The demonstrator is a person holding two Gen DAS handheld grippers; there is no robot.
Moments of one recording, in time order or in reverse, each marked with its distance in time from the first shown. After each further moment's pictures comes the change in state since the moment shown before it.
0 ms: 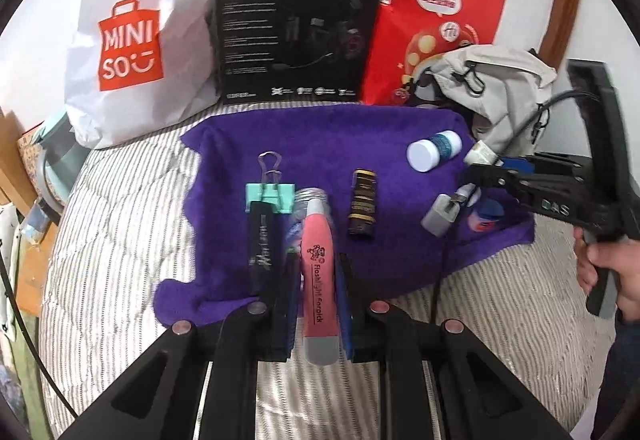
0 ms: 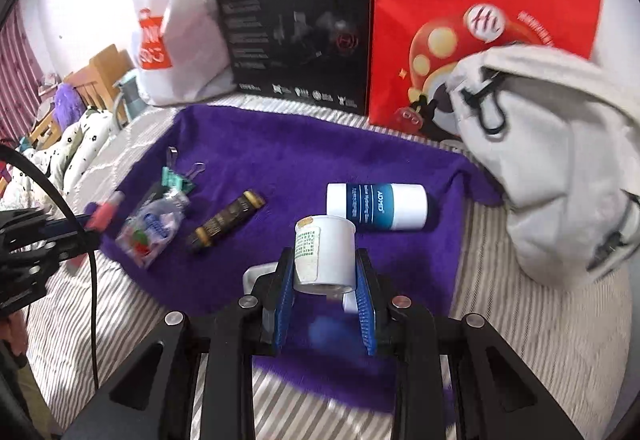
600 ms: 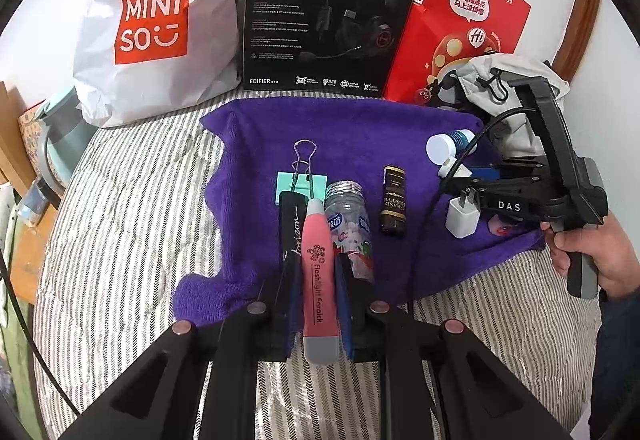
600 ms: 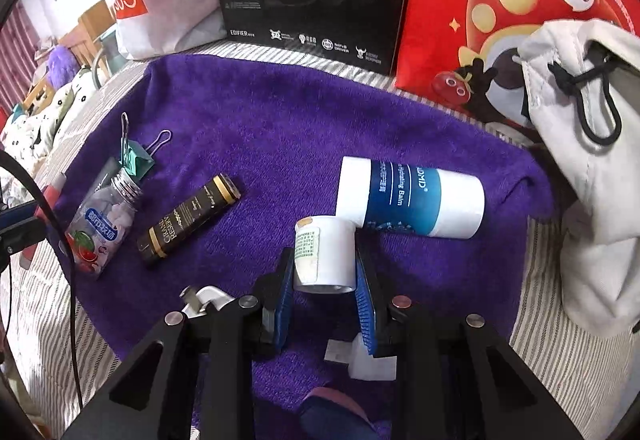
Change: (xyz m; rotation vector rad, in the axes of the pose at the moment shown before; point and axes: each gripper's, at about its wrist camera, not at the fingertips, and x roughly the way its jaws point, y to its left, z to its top) left arm 0.009 0.027 -0.002 -0.054 0.019 -0.020; right arm 0.066 0.009 0.017 -0.073 0.151 -0.003
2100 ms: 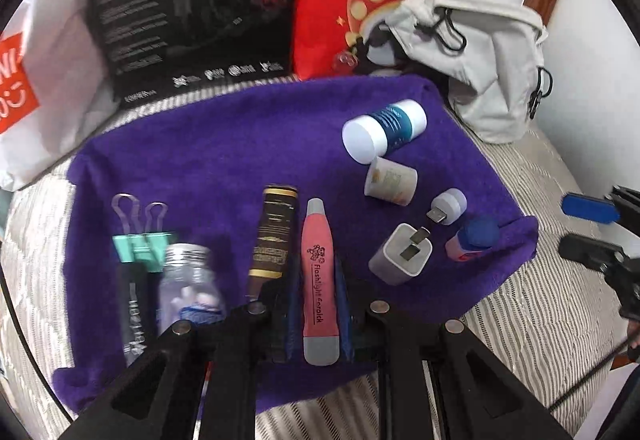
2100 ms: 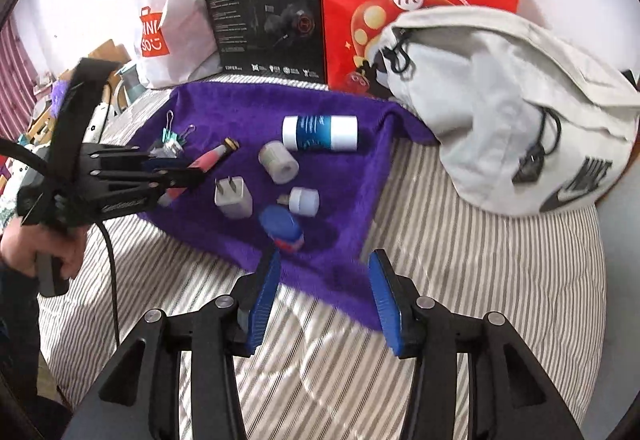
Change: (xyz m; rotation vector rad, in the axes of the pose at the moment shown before) left arm 0.081 -0.094 0.034 0.161 0.102 -0.058; right arm -0.118 -0.041 -0.102 0.105 -0.121 -0.017
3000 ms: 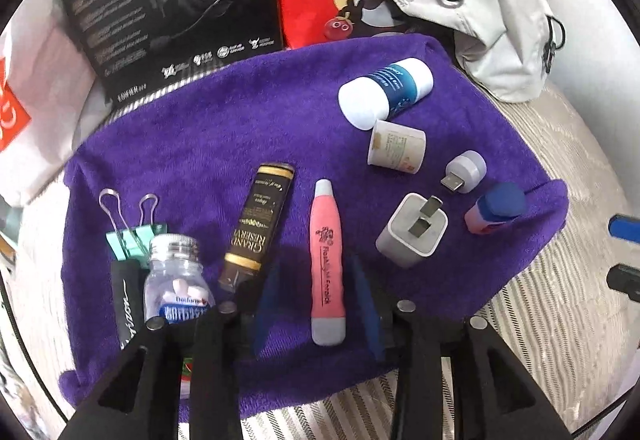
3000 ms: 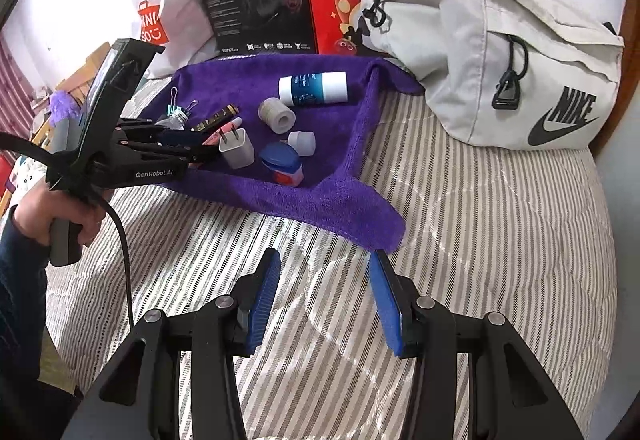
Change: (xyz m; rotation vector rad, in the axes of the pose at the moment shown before) left arm 0.012 -0.010 -0.004 0.063 0.077 0.079; right arm -0.016 -0.004 -0.043 0.069 0.031 0.016
